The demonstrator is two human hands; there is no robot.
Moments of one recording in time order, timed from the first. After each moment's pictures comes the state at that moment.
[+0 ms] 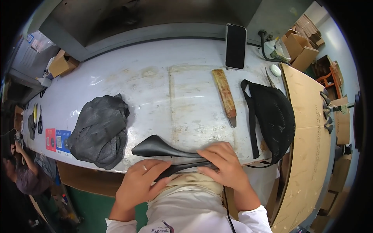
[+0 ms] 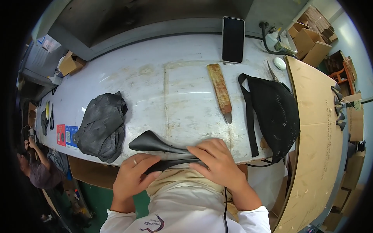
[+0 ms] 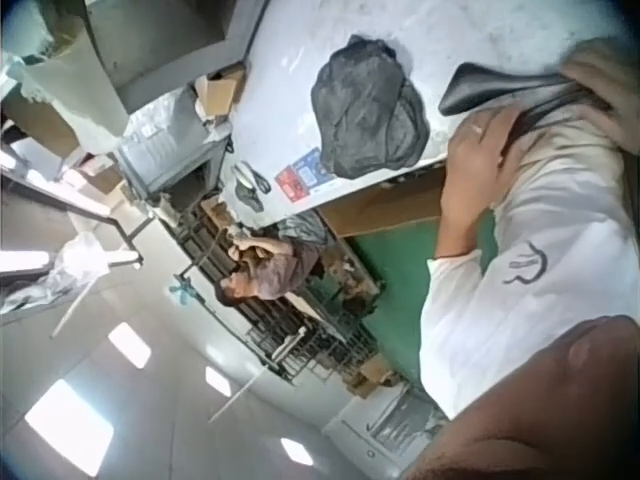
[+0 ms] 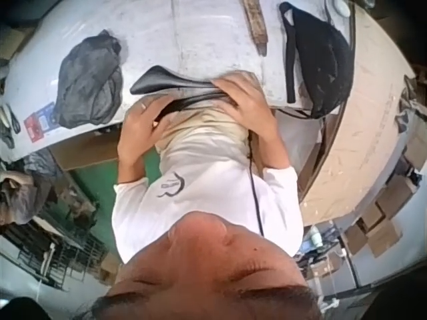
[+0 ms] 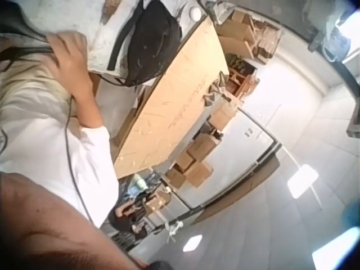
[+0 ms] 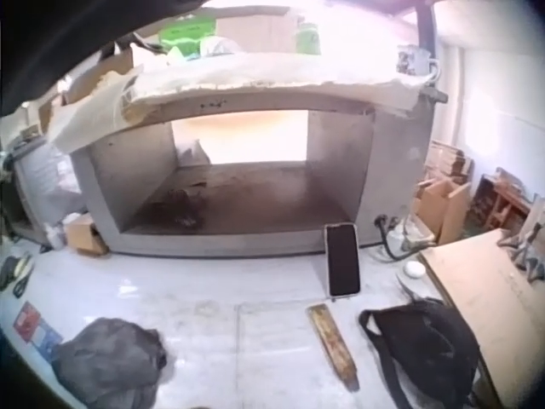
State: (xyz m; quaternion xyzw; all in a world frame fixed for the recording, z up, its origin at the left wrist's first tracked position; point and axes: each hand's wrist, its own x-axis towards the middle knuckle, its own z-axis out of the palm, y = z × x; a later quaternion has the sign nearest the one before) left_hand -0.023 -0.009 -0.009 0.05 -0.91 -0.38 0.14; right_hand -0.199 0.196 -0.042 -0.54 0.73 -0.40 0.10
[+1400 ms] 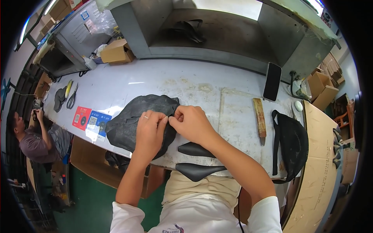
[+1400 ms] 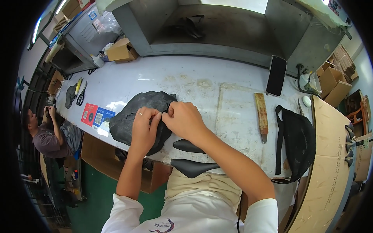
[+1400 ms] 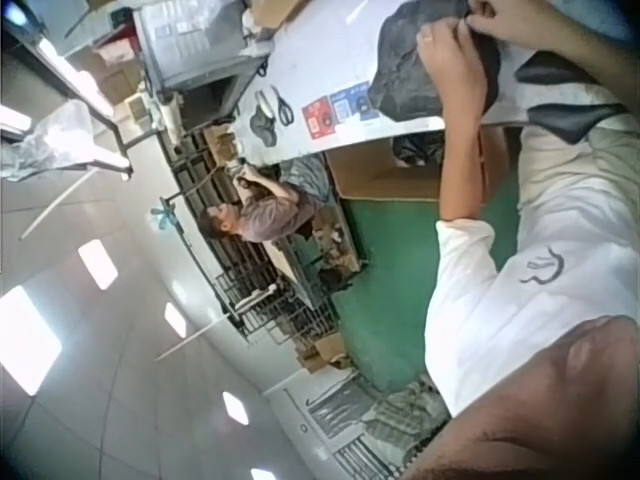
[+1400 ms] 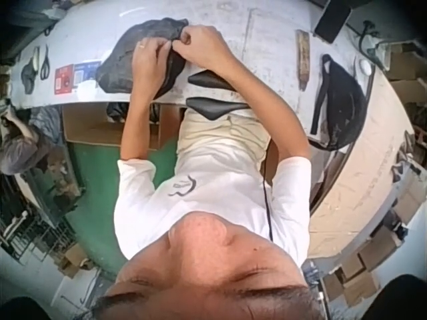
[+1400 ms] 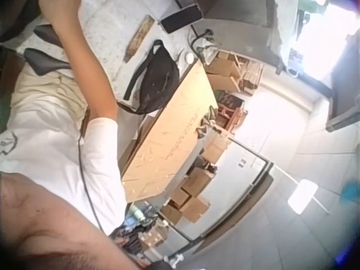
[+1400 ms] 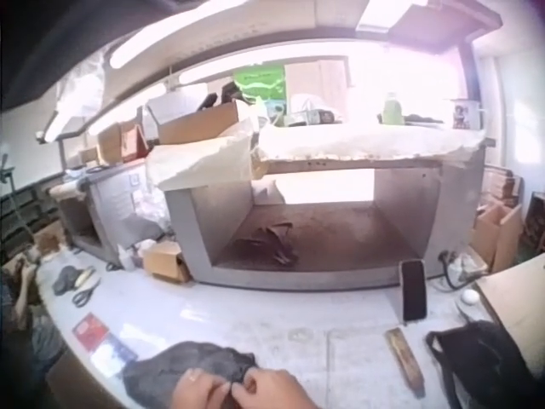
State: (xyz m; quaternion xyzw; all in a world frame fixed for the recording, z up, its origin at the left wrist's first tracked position) left_hand -0.011 -0.121 -0.022 0.24 -0.88 -0.21 0.34; right_hand -0.164 -0.042 -0.020 -0.51 0.72 -0.42 0.21
